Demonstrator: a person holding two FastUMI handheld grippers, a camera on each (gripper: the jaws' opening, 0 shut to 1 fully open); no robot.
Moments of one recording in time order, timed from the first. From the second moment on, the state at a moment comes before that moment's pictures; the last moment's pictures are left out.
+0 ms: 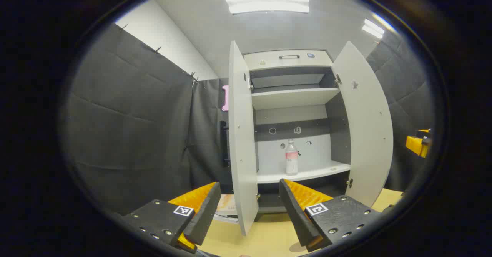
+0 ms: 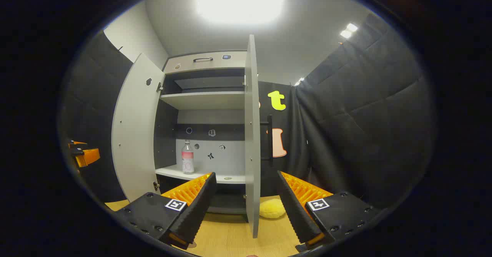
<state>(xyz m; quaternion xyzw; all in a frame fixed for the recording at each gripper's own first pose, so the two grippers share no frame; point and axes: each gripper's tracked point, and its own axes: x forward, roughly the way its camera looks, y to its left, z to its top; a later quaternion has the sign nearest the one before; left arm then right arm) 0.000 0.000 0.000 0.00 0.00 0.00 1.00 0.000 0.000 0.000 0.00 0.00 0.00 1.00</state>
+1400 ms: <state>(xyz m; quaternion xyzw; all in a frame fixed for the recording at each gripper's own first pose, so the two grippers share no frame) 0.046 -0.081 0.037 -0.02 -0.02 -0.03 1.00 -0.002 -0.051 -0.035 0.01 0.02 0.05 1.00</state>
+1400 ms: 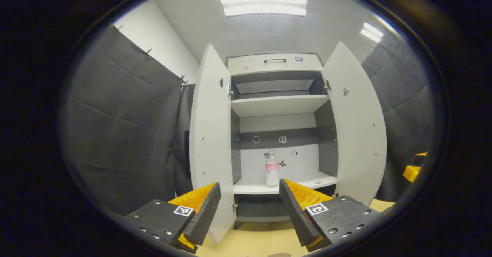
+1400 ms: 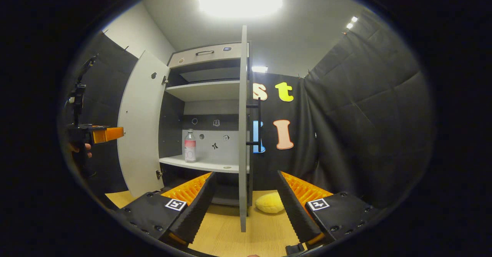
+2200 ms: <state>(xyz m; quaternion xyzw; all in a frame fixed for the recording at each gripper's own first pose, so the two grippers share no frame) 0.209 -0.138 0.012 -0.05 0.00 -0.12 0.99 0.025 -0.048 -0.037 -0.01 0.02 0.00 1.00</state>
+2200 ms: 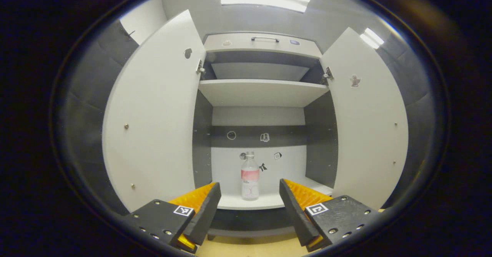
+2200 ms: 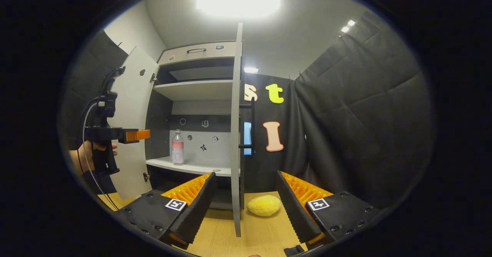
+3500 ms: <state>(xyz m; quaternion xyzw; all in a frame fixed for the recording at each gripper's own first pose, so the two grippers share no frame) 0.424 -0.196 -0.097 -0.05 0.07 -0.16 0.98 0.049 -0.050 -0.062 -0.04 0.06 -0.12 0.99</state>
